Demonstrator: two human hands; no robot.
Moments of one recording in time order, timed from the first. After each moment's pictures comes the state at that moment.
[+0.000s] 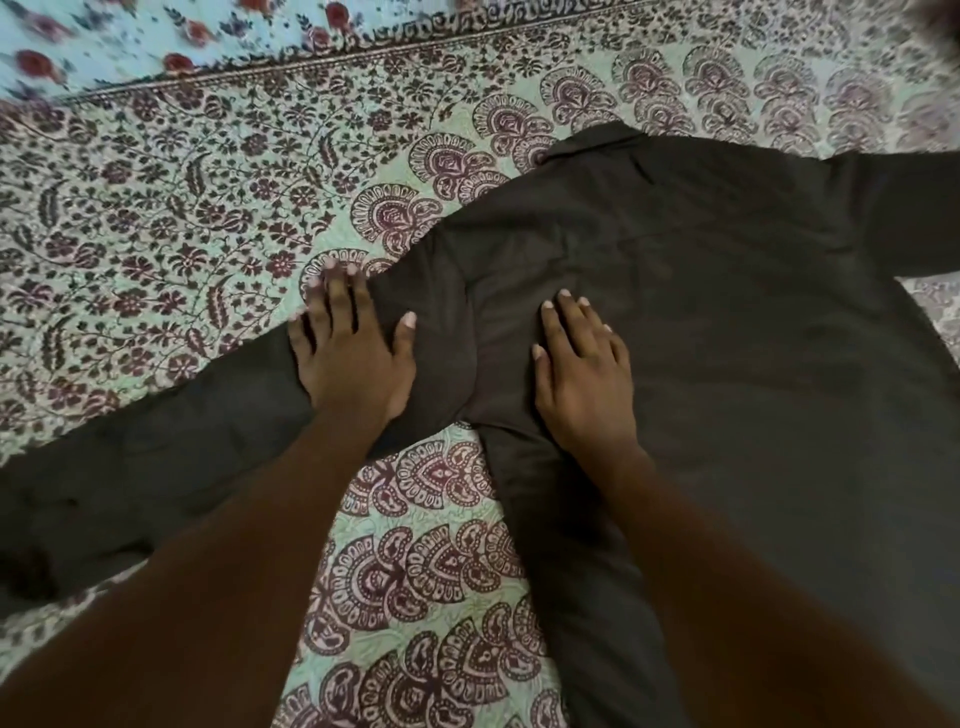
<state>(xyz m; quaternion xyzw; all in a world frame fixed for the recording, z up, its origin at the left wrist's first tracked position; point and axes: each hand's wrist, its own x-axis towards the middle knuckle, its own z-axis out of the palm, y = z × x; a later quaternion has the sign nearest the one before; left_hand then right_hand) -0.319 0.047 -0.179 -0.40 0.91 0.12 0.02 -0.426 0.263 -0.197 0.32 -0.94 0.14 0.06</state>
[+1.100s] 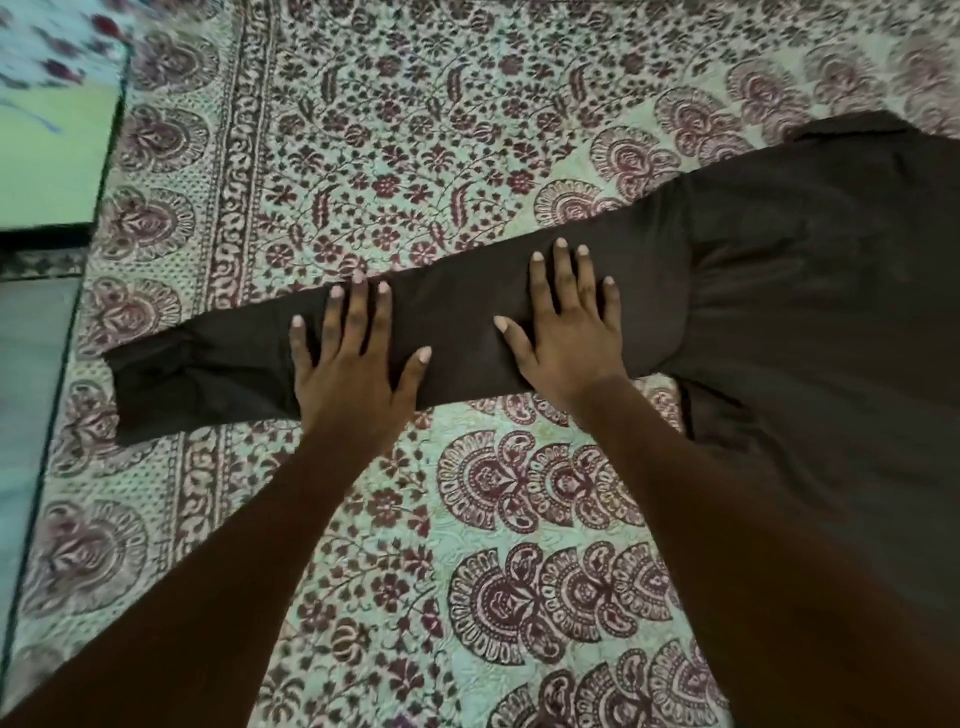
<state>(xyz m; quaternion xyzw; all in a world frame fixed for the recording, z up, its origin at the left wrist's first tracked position) -0.073 -0.022 -0.184 -0.42 0.91 0.05 0.00 -0.284 0.100 -0.182 0.46 -0.88 0.05 -0.07</state>
